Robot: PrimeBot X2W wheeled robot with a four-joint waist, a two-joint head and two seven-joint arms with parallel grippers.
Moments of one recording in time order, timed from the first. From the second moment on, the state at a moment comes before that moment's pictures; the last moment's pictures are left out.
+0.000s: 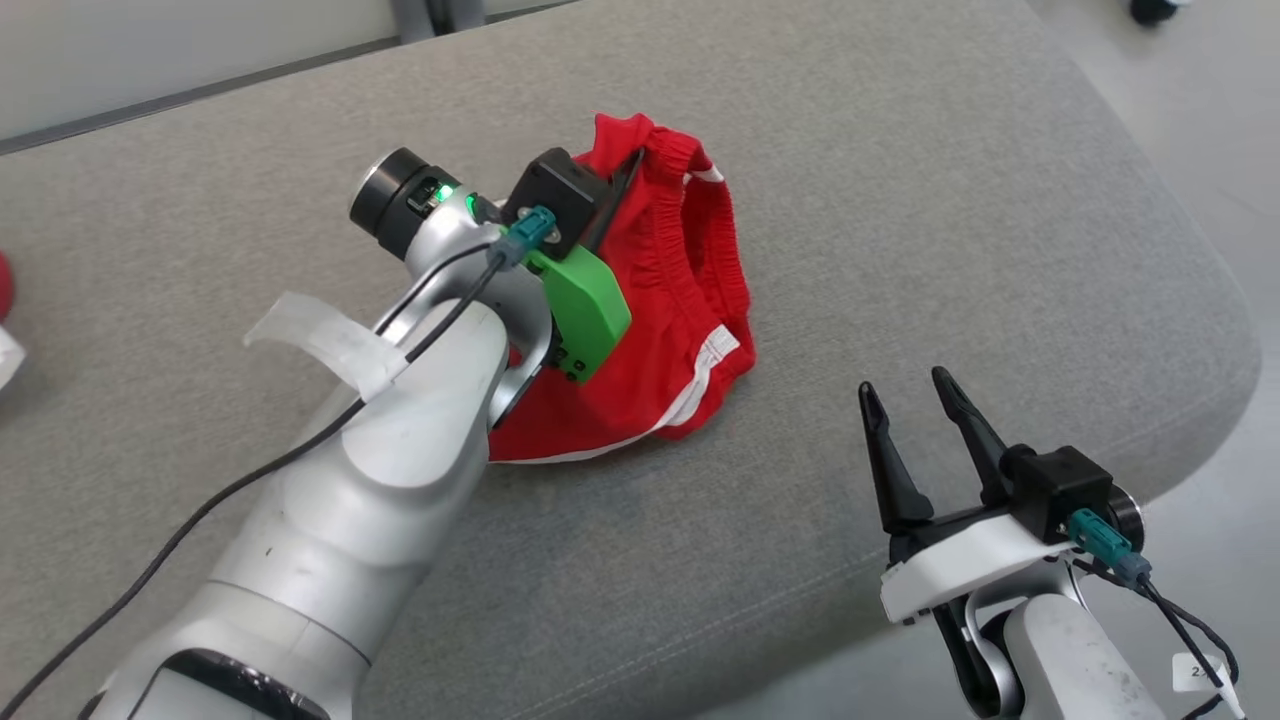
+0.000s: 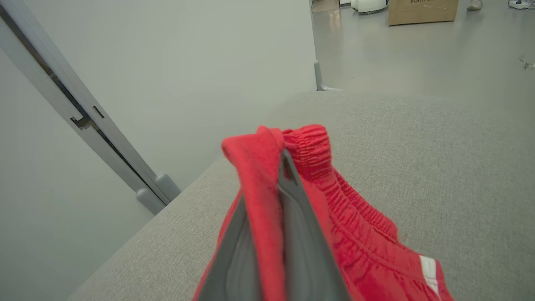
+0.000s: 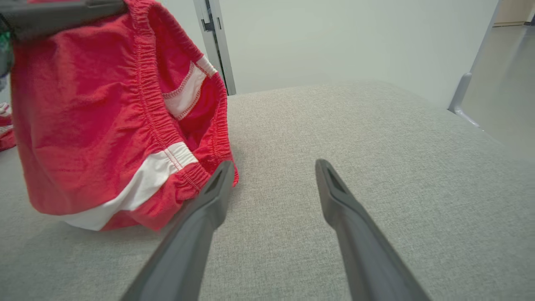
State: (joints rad) left arm -0.93 0.05 -0.68 0.75 -0.22 -0.13 -0.13; right arm -0.17 -0.05 0.16 0.22 0.17 0.13 -0.26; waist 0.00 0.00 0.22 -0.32
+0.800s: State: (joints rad) left arm -1.07 0.05 -0.73 1.10 -0.28 -0.09 -0.24; right arm -0.19 -0.05 0.17 0.25 0.19 0.13 -0.26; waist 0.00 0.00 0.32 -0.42
